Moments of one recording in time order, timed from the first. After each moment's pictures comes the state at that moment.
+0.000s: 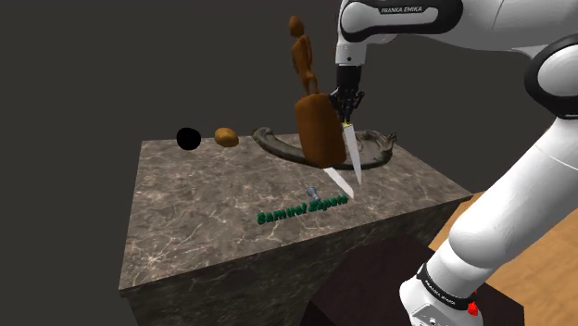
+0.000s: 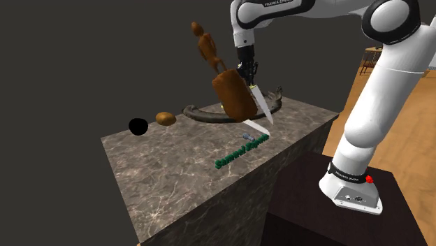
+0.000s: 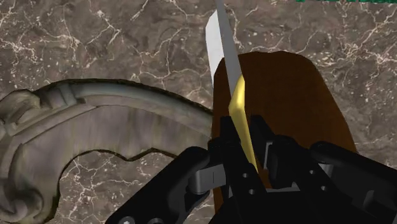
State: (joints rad) arm -0.27 -0.08 0.09 -1.79 -0.02 1.49 0.18
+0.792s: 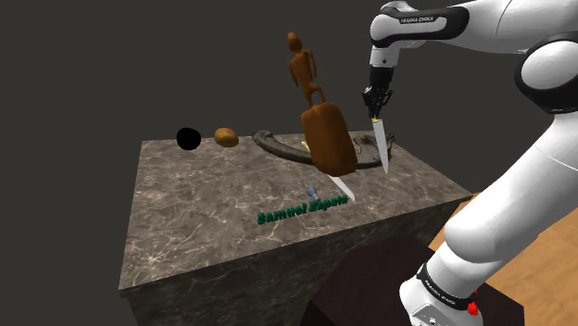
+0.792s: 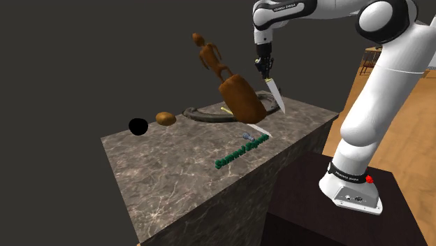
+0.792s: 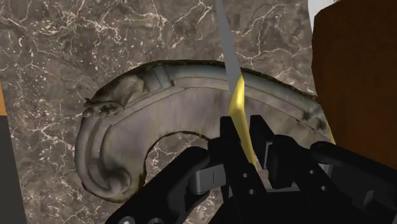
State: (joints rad) arm -0.40 -0.07 -0.07 -1.79 -0.09 1.55 -0.10
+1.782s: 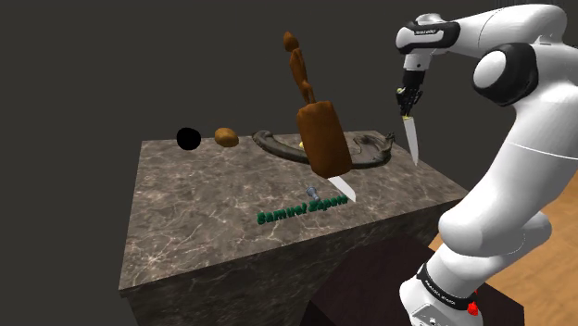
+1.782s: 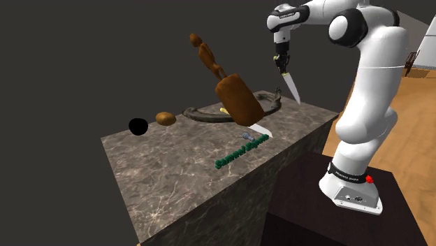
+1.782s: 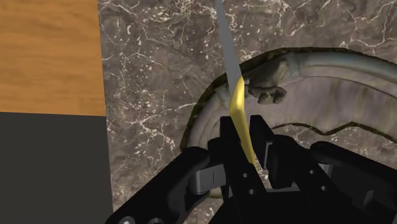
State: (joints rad) arm -0.59 0.15 -0.24 -1.53 -0.10 1.55 -0.46
